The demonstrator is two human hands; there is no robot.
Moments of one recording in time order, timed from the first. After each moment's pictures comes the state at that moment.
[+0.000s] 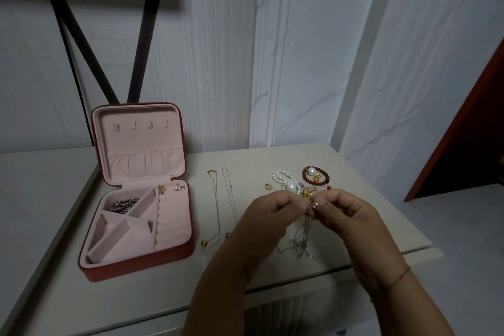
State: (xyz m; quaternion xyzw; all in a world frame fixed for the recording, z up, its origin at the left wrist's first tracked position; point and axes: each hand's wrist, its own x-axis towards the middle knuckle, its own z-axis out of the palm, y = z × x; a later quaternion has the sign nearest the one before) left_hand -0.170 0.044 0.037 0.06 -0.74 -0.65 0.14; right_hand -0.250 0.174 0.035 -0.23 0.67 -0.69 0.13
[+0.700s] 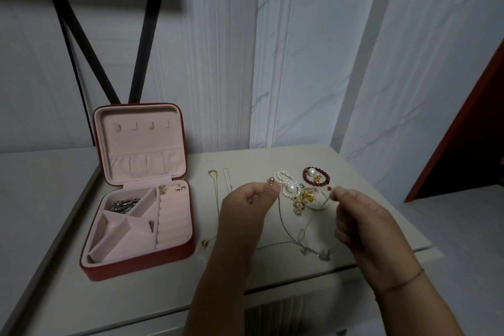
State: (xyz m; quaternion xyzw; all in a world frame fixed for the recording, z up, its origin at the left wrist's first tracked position) left_hand -0.173 0.034 0.028 0.22 -0.66 -0.64 0.31; right_hand -0.253 0.178 0.042 -0.12 0.63 -0.75 0.16
